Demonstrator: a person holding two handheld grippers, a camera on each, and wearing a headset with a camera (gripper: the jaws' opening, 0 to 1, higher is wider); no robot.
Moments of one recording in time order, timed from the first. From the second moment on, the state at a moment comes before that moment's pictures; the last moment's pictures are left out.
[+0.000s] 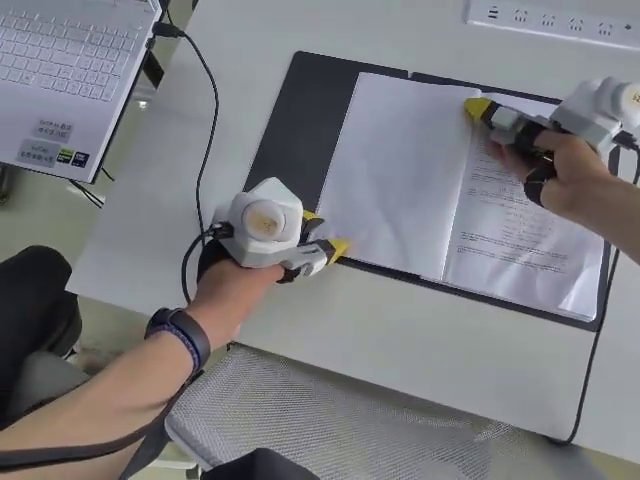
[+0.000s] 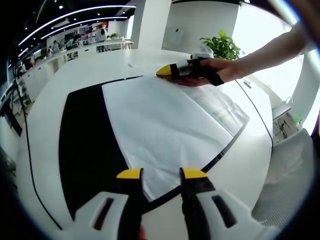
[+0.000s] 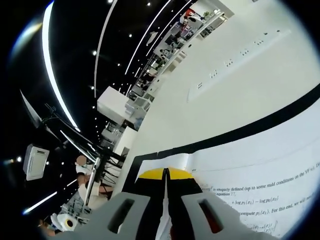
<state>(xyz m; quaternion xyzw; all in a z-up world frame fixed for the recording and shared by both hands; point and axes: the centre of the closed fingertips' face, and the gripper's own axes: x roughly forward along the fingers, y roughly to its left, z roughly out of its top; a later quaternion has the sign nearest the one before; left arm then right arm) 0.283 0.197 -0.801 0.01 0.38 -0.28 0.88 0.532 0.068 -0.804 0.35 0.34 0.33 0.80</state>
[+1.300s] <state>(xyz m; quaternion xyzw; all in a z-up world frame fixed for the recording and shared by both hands) 0.285 0.199 -0.803 0.00 0.38 -0.28 0.88 0.474 0.070 -0.804 0.32 0.36 0.39 0.78</state>
